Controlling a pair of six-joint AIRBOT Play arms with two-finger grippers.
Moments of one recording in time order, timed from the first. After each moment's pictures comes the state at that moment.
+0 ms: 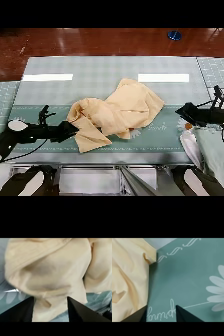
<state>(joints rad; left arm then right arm) 0.11 -0.95 0.31 0.67 -1.01 -1.33 -0.40 -0.89 0.60 -1.01 1.06 1.49</state>
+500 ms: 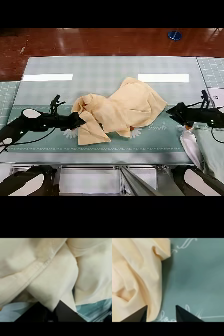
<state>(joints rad) -0.05 -1.15 0.46 0.55 -0.88 -1.22 -0.39 -1.10 0.57 -0.78 1.02 1.35</state>
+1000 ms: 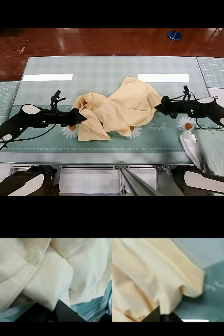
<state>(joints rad) -0.06 -1.16 0.52 0.55 -0.91 -1.21 -0.19 -1.40 0.71 -0.57 0.86 1.25</state>
